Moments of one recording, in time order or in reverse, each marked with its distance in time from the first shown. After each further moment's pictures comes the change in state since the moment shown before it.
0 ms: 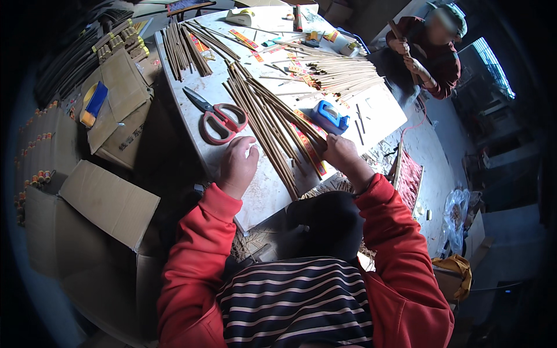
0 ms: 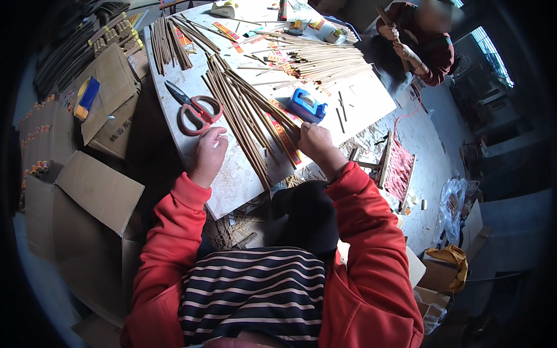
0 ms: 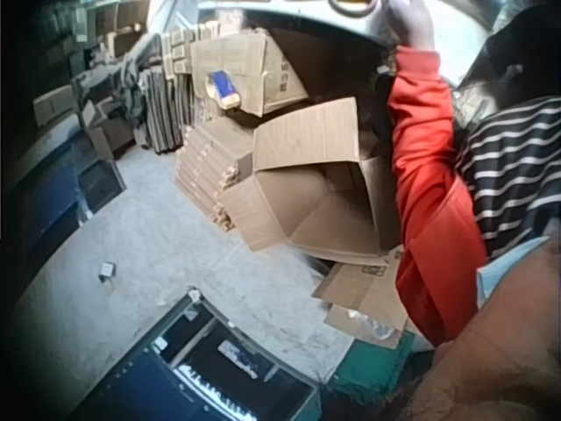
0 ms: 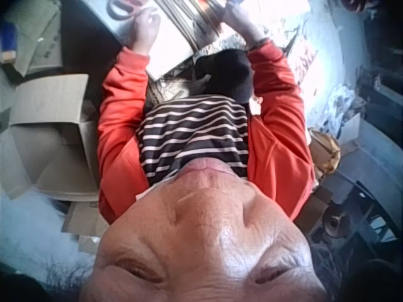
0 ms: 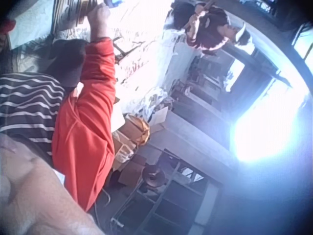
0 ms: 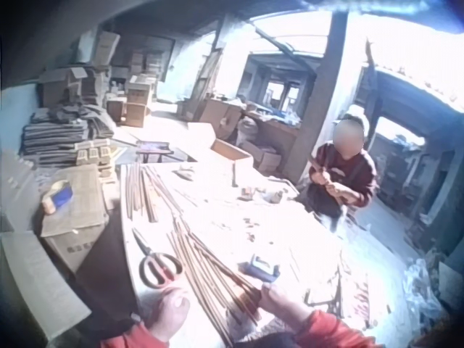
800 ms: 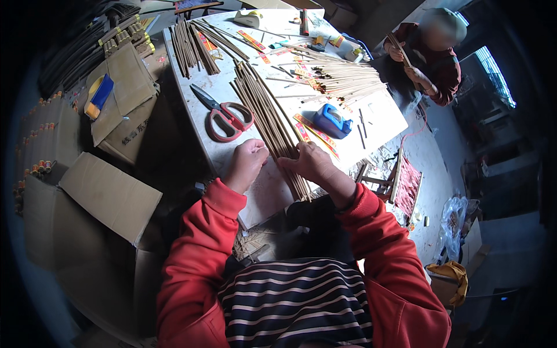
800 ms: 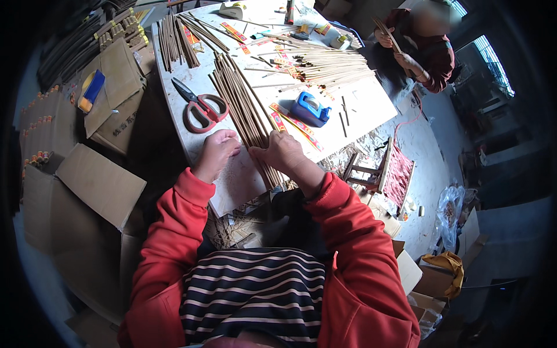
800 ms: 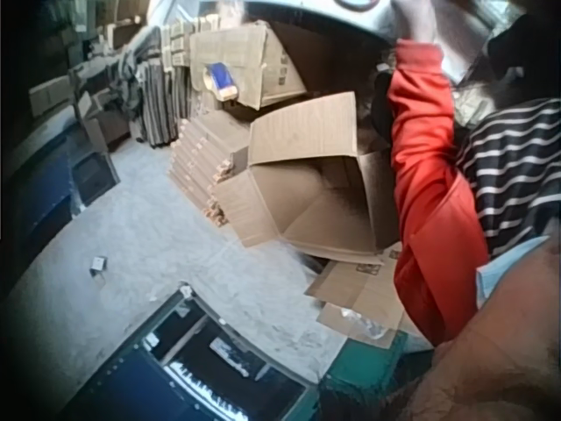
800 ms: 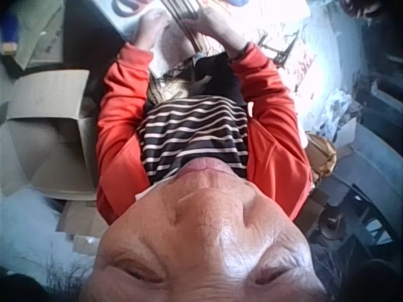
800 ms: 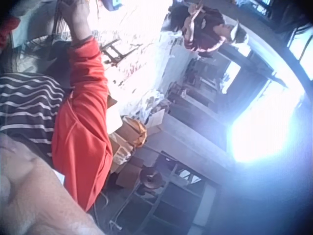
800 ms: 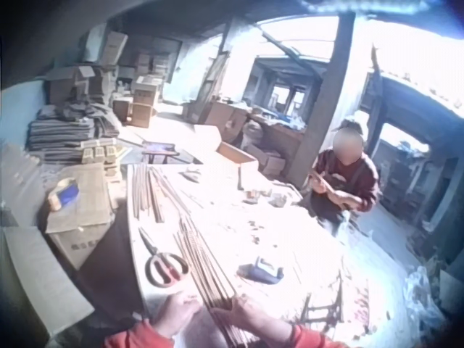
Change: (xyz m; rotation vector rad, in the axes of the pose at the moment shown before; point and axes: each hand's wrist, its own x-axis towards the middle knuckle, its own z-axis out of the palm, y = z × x) left_hand -0.001 0.001 0.000 -0.636 -0.271 -0.559; right_hand -0.014 -0.093 -0.019 0.230 -0.127 -0.008
